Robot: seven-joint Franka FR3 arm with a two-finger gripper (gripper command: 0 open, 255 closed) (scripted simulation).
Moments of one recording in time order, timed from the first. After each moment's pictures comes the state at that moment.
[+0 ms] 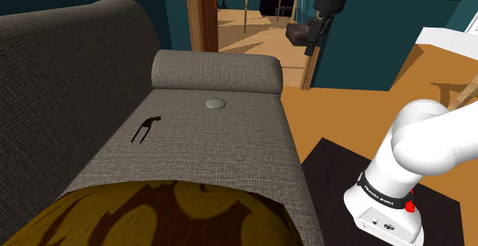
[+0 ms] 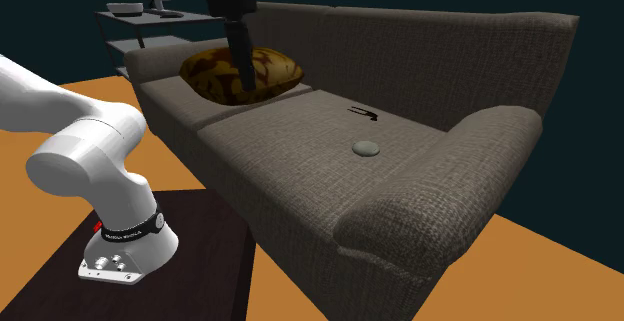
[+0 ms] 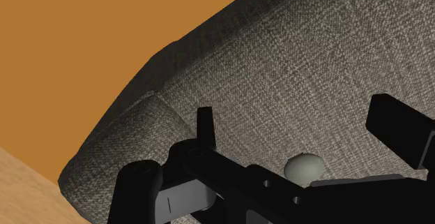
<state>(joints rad) 0.01 -0.81 -0.02 -2.33 -0.07 1.63 -0.14</state>
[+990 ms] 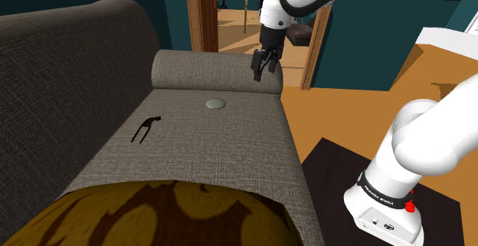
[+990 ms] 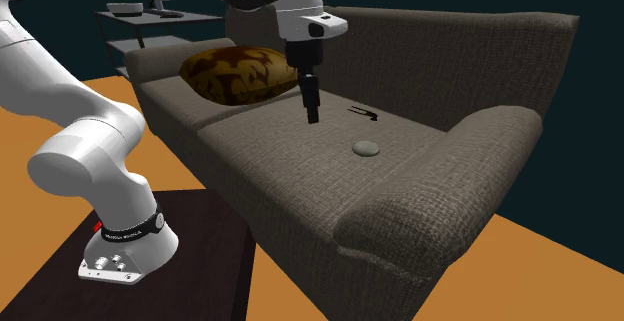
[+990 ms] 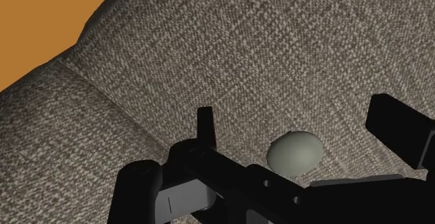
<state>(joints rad) 0.04 -0.45 0.09 -2.32 0.02 1.97 0.05</state>
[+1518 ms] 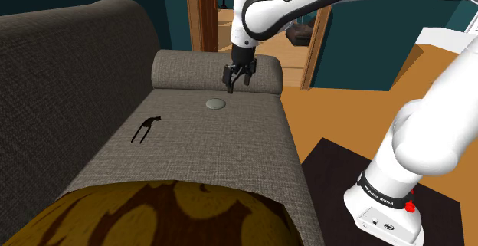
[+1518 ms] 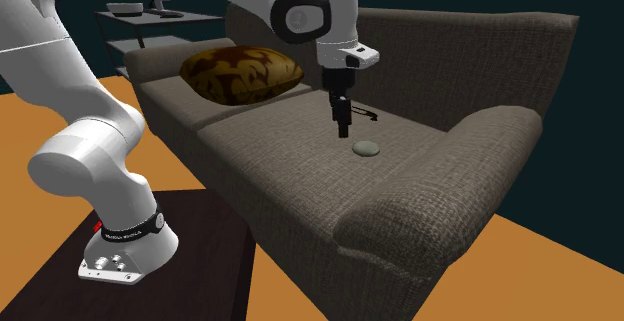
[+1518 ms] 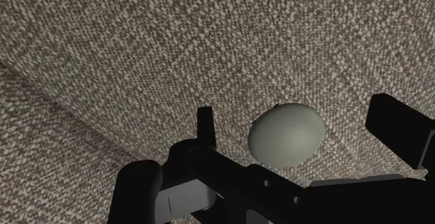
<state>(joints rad) 0.05 -0.15 0.13 -2.19 0.03 2.13 0.15</state>
